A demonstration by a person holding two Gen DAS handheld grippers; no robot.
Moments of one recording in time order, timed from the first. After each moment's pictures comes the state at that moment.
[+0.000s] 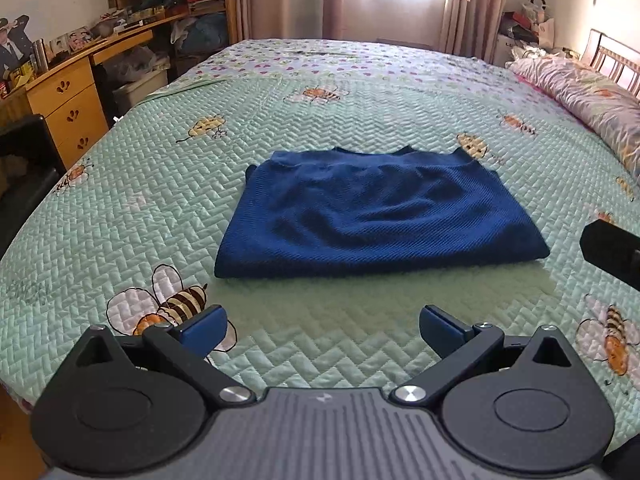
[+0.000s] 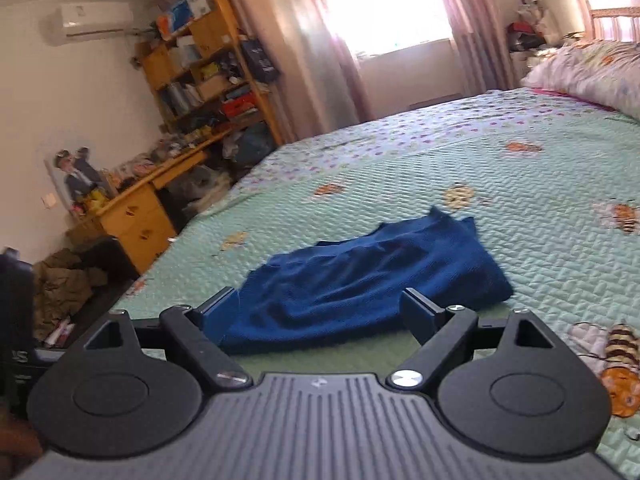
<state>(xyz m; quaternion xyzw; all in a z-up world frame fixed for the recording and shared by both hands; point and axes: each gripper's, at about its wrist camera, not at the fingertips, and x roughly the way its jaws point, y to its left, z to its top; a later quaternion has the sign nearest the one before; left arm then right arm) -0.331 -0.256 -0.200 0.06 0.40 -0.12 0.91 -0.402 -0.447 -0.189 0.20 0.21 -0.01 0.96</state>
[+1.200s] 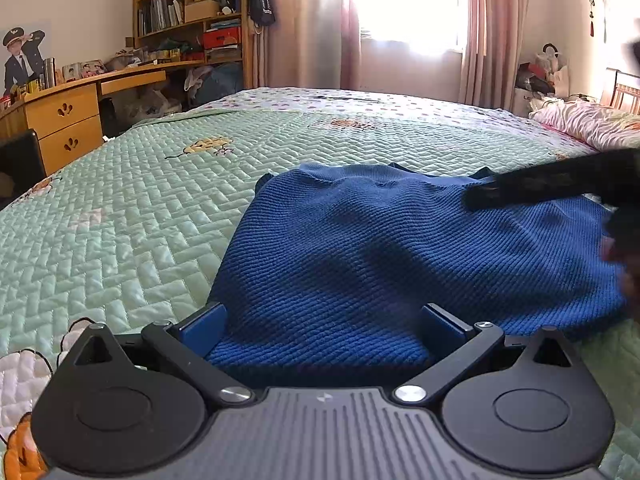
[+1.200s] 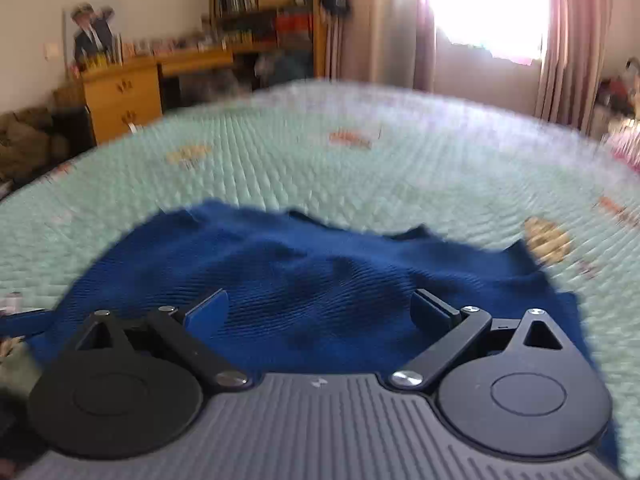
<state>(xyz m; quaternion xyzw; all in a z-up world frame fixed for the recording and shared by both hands) -0.204 -0.240 -0.348 0.04 0.28 -0.11 0.95 -0.139 -0.443 -0.312 0.00 0.30 0.03 0.95</state>
